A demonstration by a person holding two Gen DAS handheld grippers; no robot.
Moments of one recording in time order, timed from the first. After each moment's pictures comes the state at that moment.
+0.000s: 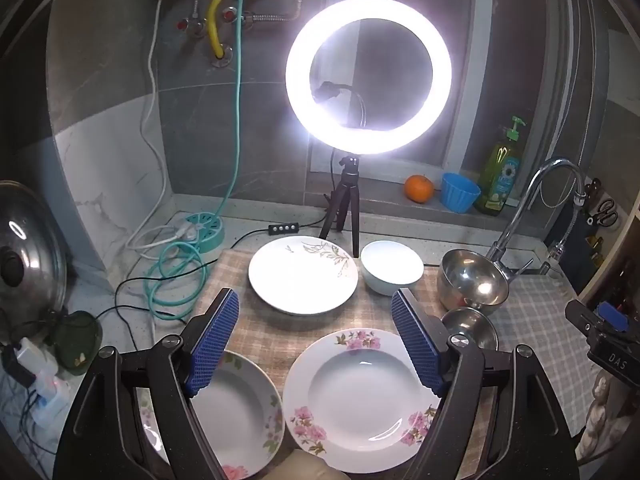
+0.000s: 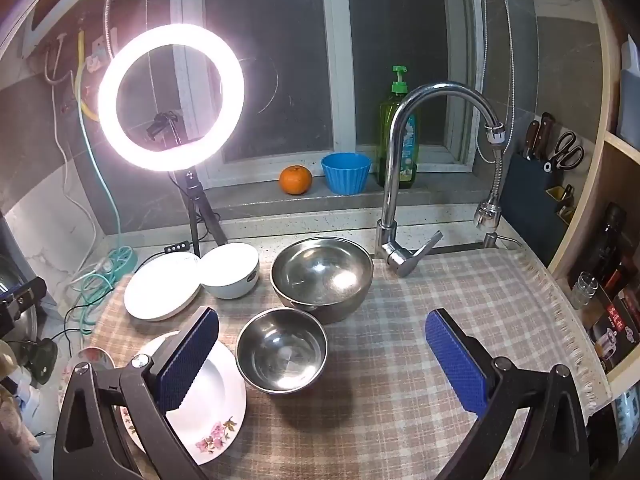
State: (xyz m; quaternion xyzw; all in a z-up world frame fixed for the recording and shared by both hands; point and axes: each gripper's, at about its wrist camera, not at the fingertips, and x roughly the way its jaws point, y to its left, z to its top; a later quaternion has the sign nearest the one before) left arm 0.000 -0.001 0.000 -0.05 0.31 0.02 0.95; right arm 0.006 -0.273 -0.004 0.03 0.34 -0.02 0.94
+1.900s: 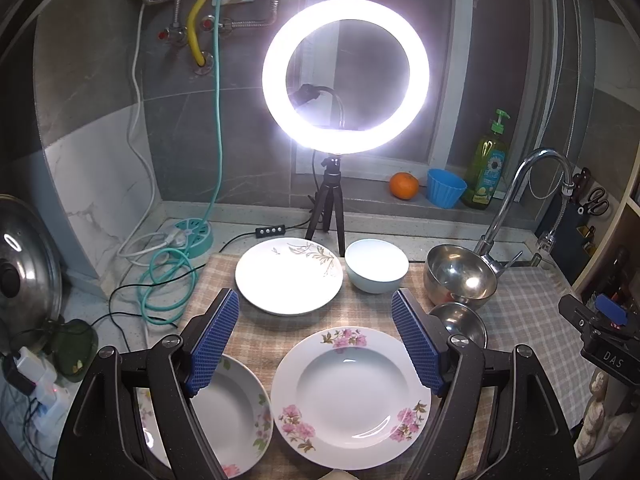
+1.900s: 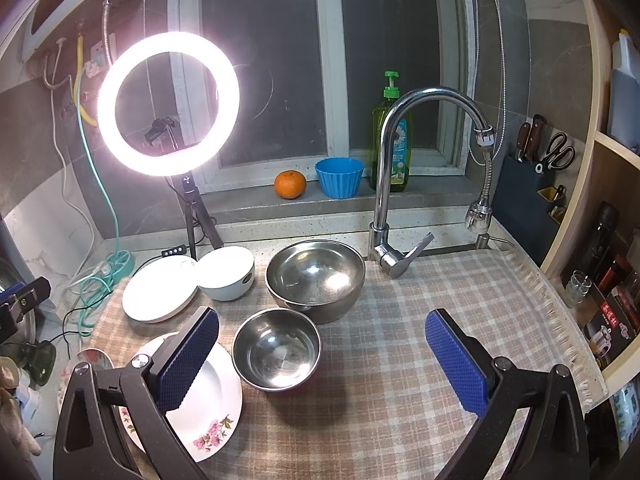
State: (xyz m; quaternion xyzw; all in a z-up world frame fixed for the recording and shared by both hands) left arm 0.000 -0.014 0.007 -0.04 0.31 0.00 0.95; right arm -0.005 -0.278 0.002 0.04 0.32 -0.02 0.94
